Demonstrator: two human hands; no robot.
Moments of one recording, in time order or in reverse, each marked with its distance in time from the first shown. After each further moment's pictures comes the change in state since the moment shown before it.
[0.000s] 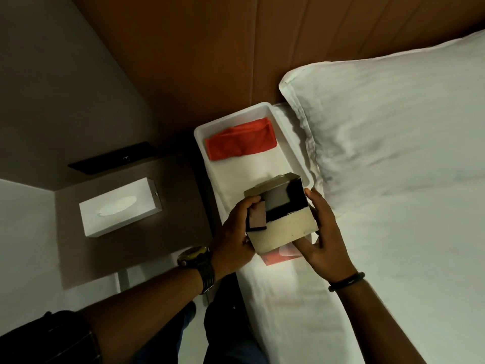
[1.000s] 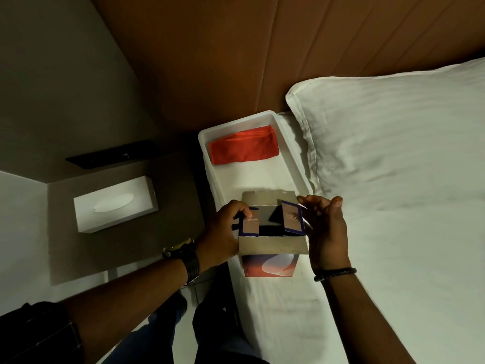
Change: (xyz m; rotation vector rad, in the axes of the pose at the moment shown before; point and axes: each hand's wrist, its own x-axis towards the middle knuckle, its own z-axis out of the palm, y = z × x) left_hand 0.012 -0.004 -0.037 0.031 -0.005 -0.018; right_hand 0.036 -0.028 0.013 0.657 0.241 0.432
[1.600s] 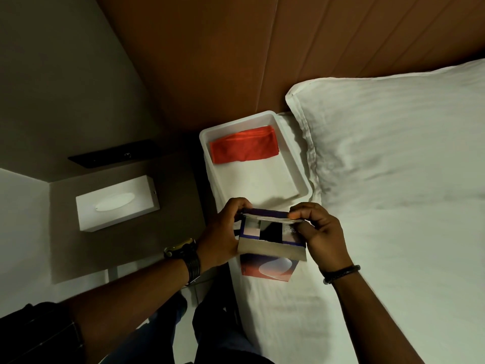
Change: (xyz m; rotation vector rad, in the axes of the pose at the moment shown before) left_hand -0.008 0.006 0.003 -0.006 0.006 0.039; right_hand -0.008 -0.002 -0.009 -0.473 -0.163 -0.194
